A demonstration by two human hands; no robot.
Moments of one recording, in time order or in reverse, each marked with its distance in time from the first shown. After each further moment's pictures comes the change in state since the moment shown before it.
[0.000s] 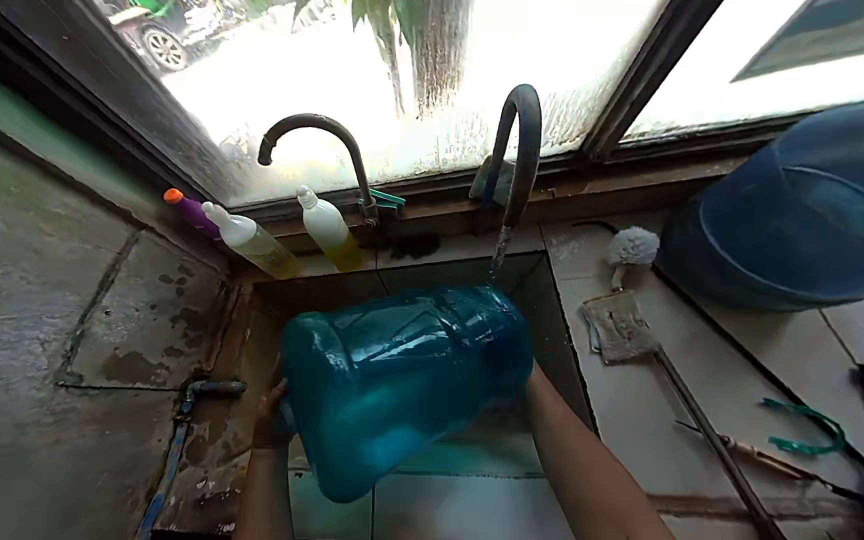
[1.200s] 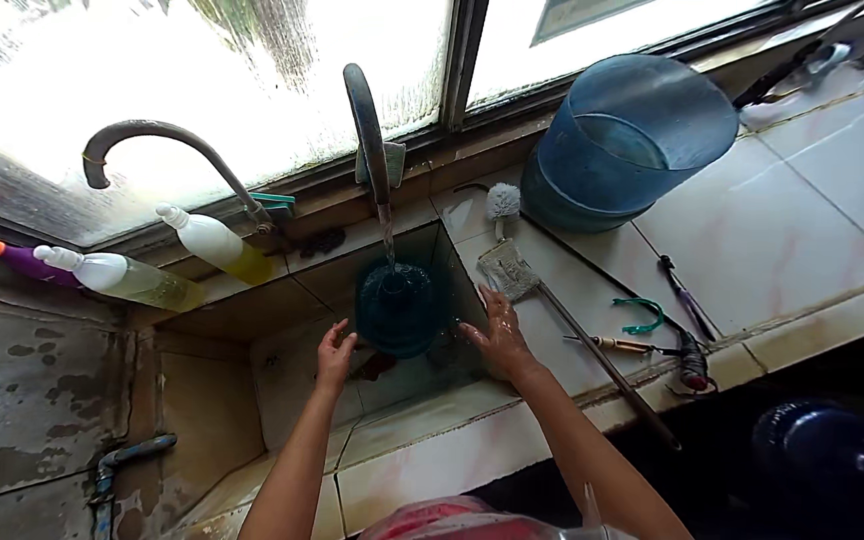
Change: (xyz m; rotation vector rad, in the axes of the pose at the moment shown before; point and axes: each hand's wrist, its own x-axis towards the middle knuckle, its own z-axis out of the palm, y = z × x) left_hand 0.040 -0.077 0.182 0.328 -0.405 -0.214; right_hand 0.008 0.081 -0.118 -0.963 0.403 -0.544
